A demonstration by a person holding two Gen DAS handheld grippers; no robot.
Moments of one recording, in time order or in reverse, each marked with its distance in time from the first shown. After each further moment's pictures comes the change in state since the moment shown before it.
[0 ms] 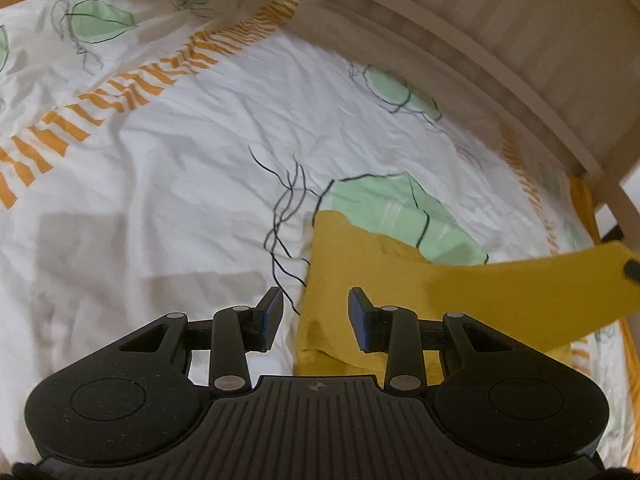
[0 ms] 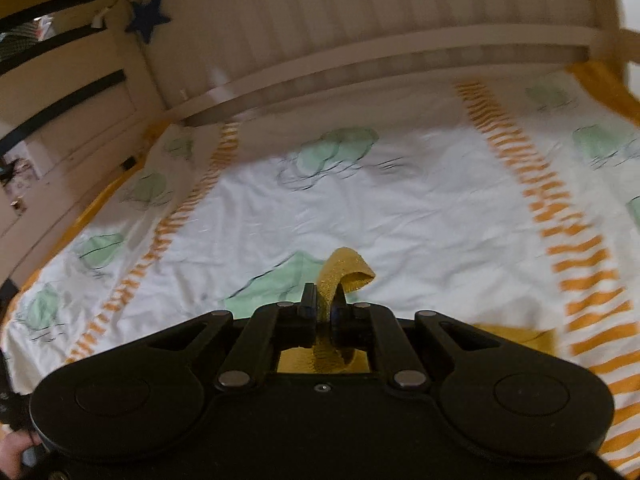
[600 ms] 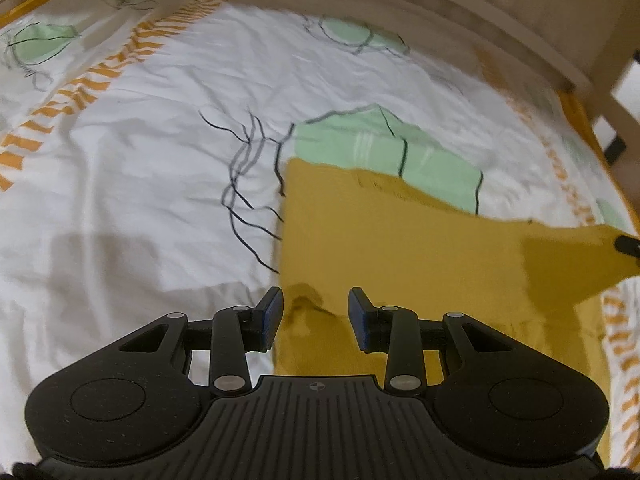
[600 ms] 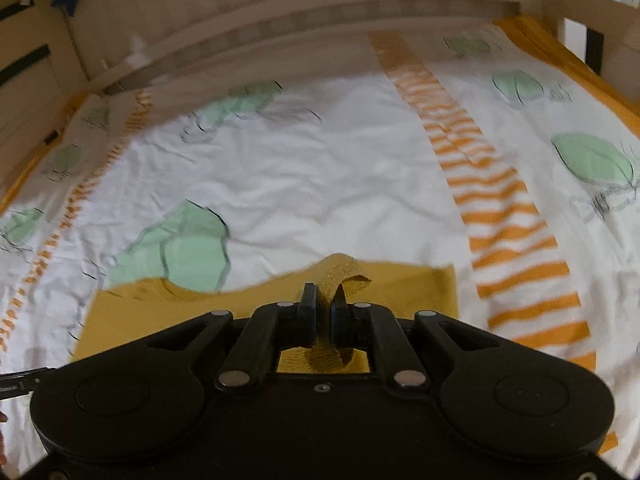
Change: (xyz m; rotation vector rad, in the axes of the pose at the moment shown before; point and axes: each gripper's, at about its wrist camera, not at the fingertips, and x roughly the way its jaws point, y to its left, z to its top) left arm 0.029 -0.035 -0.029 0.210 0.107 0.031; right arm 0.024 -0.075 -0.046 0.056 0.121 -0.187
